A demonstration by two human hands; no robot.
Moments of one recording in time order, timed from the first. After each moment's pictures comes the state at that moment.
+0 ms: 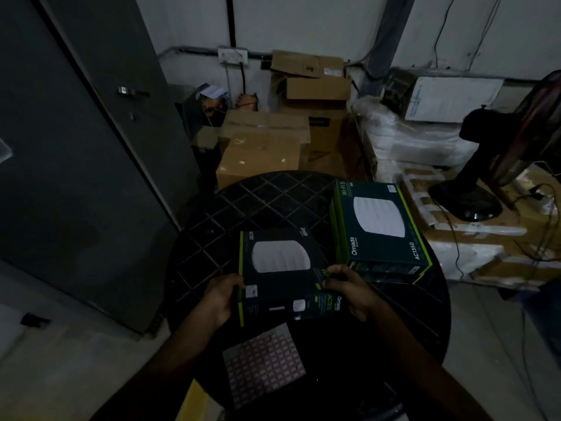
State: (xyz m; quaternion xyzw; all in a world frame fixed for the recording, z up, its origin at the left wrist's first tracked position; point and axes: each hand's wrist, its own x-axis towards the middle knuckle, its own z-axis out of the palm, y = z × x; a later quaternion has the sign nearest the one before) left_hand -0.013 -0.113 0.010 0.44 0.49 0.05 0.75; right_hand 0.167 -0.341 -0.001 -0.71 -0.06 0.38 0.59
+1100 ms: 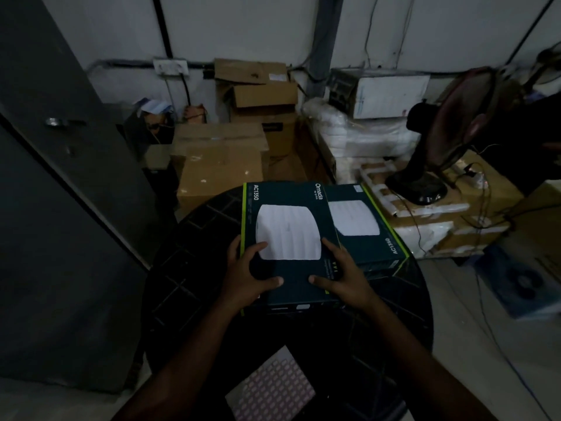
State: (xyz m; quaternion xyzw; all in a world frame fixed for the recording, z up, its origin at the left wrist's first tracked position) left_hand 0.065 -0.091 0.041 0.85 0.16 0.11 0.50; right_hand 0.183 -0.327 0.027 -0.84 -0.24 0.13 0.48
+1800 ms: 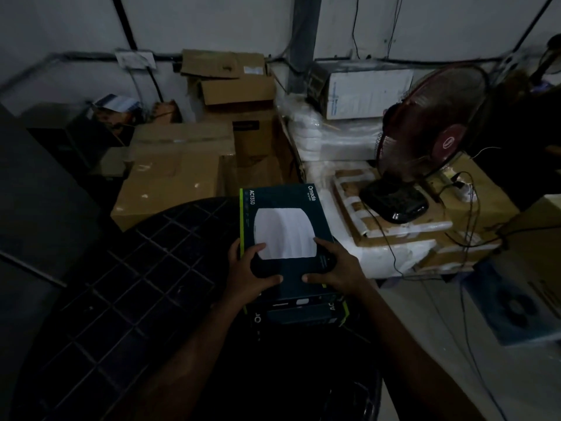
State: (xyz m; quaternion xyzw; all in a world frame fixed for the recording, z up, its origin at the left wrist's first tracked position) left_hand 0.324 -0.223 0.005 0.85 0.21 0.09 0.48; right_hand 0.444 -0.443 0.022 -0.86 -0.22 0.17 0.43
